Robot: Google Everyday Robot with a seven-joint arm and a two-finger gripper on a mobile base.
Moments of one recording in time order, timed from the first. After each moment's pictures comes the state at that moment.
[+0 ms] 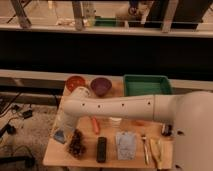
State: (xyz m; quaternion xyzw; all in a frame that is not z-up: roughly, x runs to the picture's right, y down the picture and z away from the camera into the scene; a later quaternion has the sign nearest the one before) arm -0.220 0.203 0.686 -0.20 -0.39 -0.40 0.80
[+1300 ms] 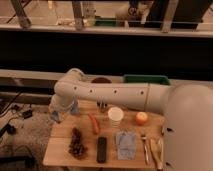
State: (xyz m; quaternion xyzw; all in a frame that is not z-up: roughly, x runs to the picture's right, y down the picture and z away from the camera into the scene) arm -0.244 0.105 0.708 -0.17 -0.34 -0.35 0.86
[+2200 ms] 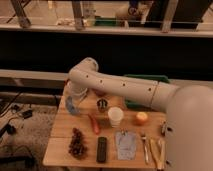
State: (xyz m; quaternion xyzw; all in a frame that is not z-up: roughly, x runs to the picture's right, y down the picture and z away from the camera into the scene) arm -0.180 0.040 0.762 -0.16 -0.28 -0.30 0.90
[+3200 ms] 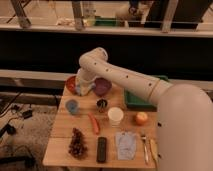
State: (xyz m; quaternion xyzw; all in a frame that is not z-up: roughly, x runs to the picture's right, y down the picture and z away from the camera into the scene) arm -0.138 -0.019 0.804 -0.17 -0.24 -0.22 0.93
